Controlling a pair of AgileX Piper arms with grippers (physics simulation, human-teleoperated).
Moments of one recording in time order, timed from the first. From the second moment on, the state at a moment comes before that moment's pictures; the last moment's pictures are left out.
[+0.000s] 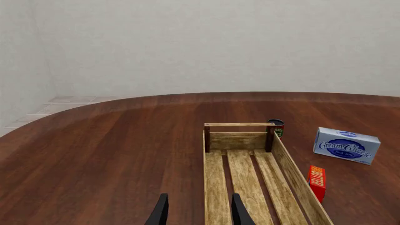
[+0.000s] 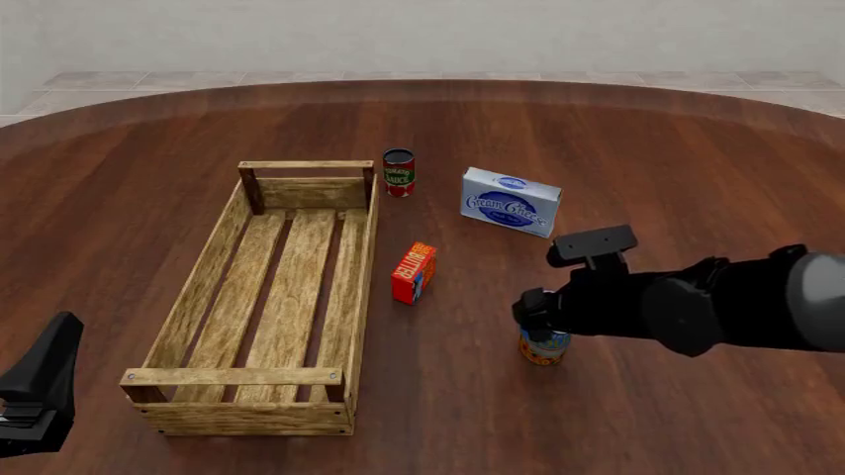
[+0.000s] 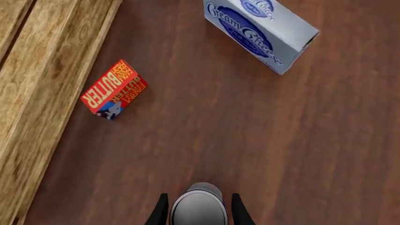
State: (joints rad) left arm 0.00 0.00 0.00 0.00 0.00; right arm 0.42 1.57 -0.63 -0.01 0.12
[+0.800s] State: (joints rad) left arm 0.00 0.00 0.00 0.00 0.00; right arm 0.41 1.49 -0.65 0.05 0.06
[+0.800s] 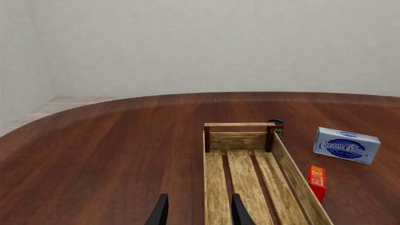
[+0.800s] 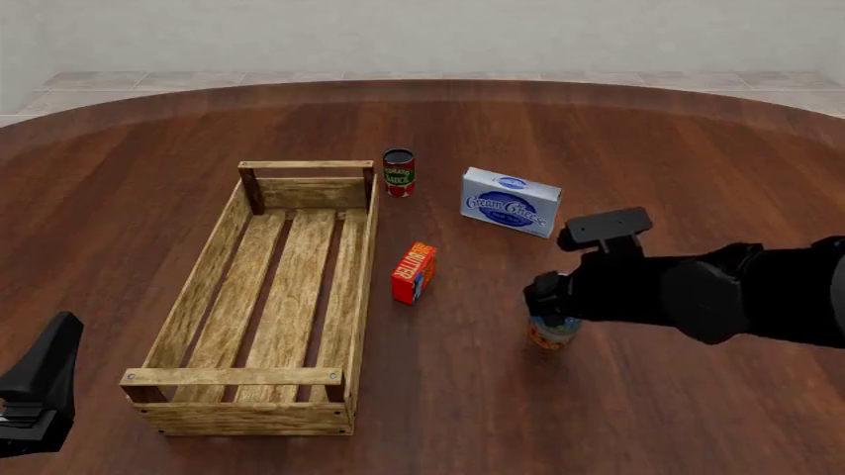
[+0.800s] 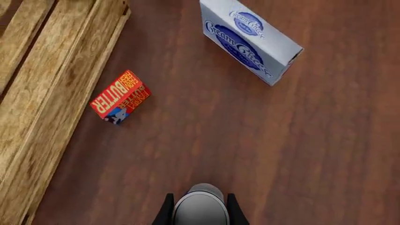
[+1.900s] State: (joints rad) left arm 0.00 0.00 0.00 0.00 0.00; right arm 0.72 1.61 -1.38 0.35 -0.13
